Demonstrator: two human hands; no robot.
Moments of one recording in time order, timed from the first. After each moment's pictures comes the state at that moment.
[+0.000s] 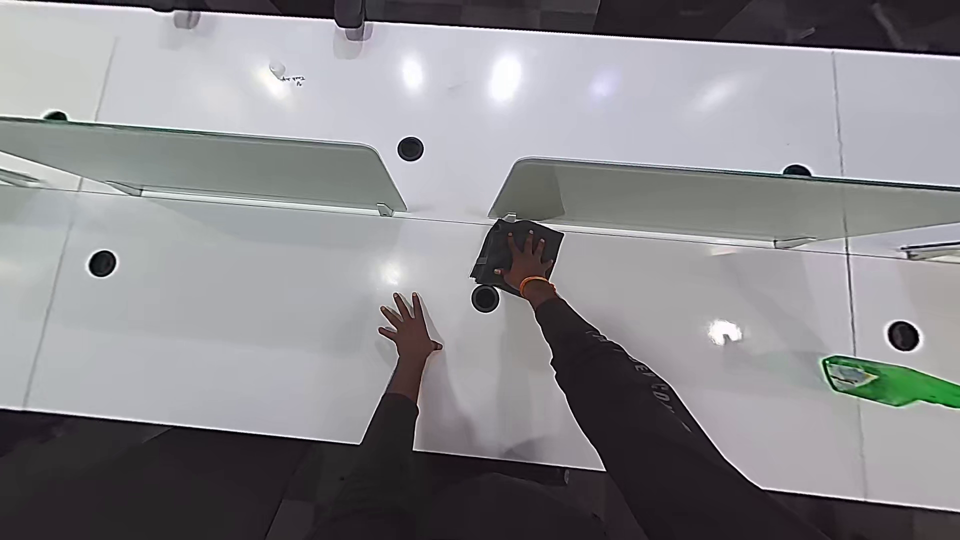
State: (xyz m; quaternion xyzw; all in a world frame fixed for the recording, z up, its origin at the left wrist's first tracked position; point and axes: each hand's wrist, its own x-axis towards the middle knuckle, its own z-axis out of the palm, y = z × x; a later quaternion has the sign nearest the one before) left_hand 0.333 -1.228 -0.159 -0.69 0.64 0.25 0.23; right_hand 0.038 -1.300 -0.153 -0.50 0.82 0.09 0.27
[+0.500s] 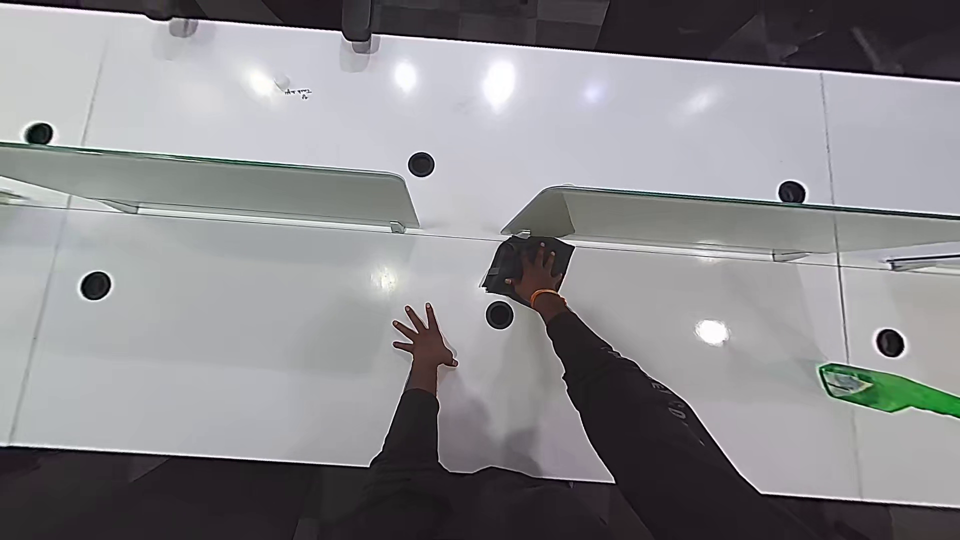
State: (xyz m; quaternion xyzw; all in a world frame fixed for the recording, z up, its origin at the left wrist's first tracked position) left_hand 0.332 -1.263 -0.164 -0.66 0.61 0.34 0.29; right_hand 0.049 -1.323 -0.149 -0.46 0.83 0.12 0.29
